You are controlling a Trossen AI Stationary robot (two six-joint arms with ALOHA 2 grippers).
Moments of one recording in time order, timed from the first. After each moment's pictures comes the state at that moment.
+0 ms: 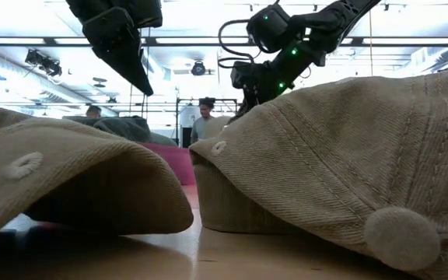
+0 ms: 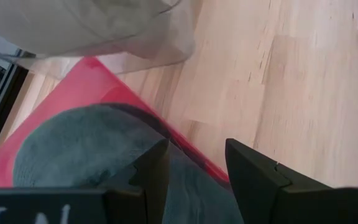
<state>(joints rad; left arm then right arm) -0.16 1.30 0.96 -0.65 -0.43 -0.25 -0.21 1.75 1.08 0.05 0.49 -0.95</state>
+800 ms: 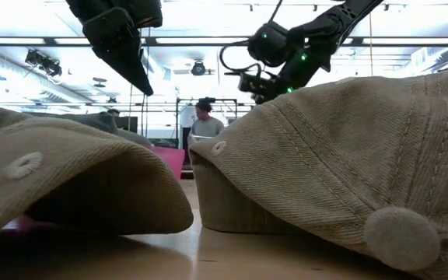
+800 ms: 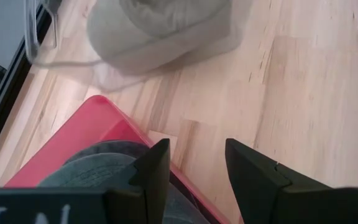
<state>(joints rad) -0.16 1.30 0.96 -0.65 -0.43 -0.25 -0.27 1.75 1.08 -0.18 0.16 -0.54</state>
